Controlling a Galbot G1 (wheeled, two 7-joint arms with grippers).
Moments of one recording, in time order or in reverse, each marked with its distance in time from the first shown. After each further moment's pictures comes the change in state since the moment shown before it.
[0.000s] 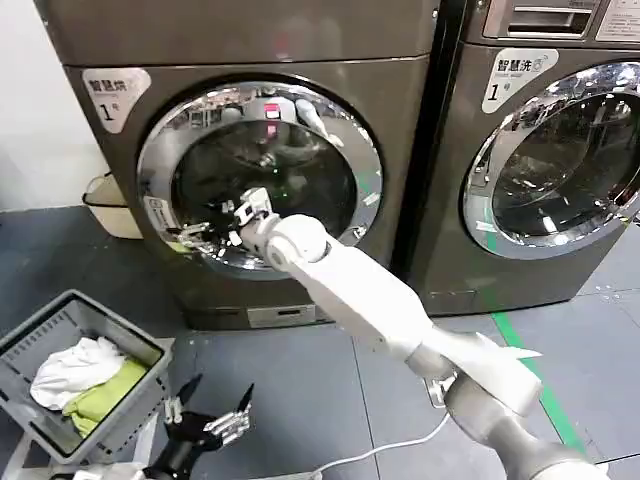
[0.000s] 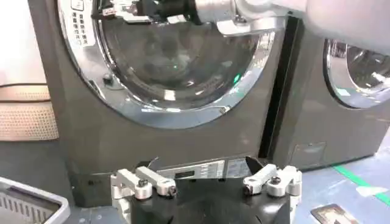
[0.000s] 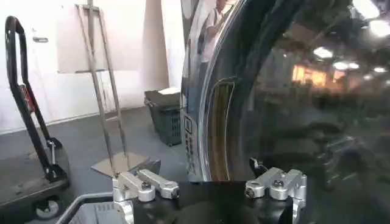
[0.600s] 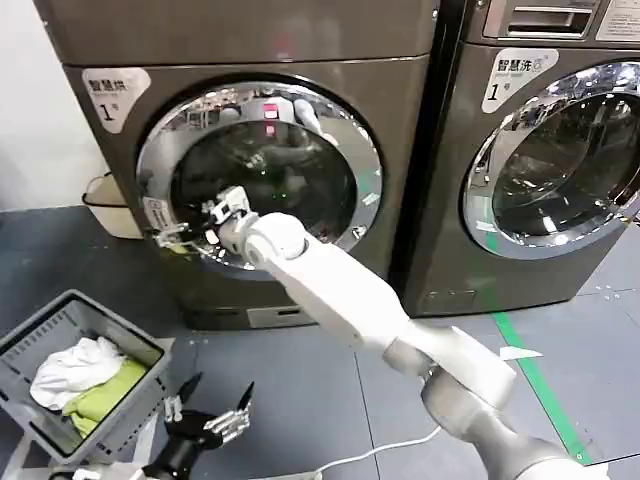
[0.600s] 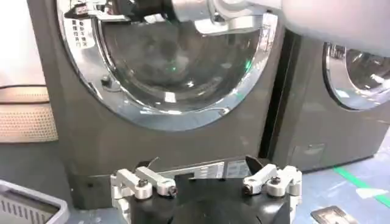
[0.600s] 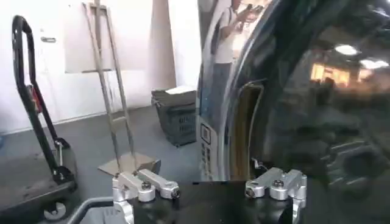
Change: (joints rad) left arm -0.005 0.003 -0.001 -0.001 -0.006 0.000 0.000; right arm 0.021 0.048 -0.007 -0.066 -0.016 0.006 -0.010
